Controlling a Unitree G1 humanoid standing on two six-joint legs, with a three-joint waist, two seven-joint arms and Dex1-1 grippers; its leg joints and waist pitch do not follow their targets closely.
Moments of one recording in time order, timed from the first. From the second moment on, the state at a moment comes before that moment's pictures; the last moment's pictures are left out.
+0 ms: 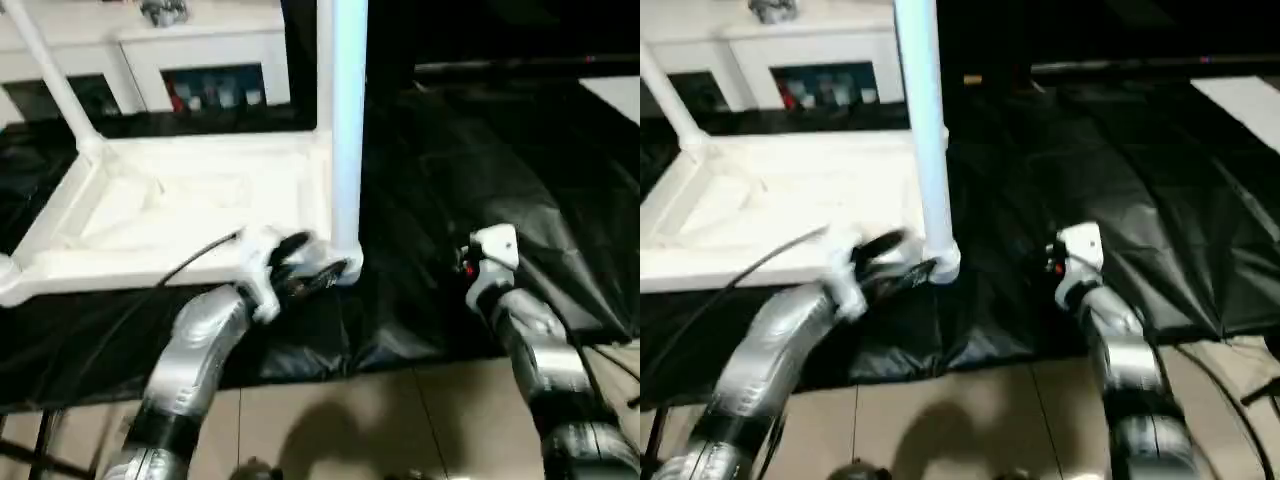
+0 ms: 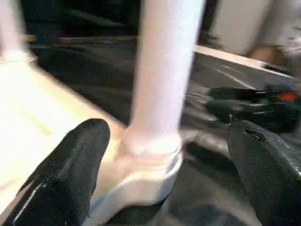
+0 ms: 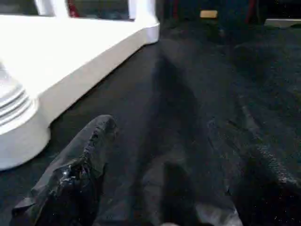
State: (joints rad) left arm -0.22 0.16 -0.07 0.24 -0.27 0.03 -0.63; right arm -0.33 -0.25 -0.08 0.52 0.17 -0.03 0.50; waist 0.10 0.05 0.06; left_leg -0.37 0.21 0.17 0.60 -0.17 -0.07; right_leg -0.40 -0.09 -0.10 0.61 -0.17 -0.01
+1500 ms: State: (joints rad) left arm -0.01 0.09 0.03 -0.14 -0.09 0.27 -0.18; right arm -0.09 -0.22 -0.03 -0.01 0.16 0.32 0.33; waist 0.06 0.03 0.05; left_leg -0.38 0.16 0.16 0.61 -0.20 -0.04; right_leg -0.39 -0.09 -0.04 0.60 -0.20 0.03
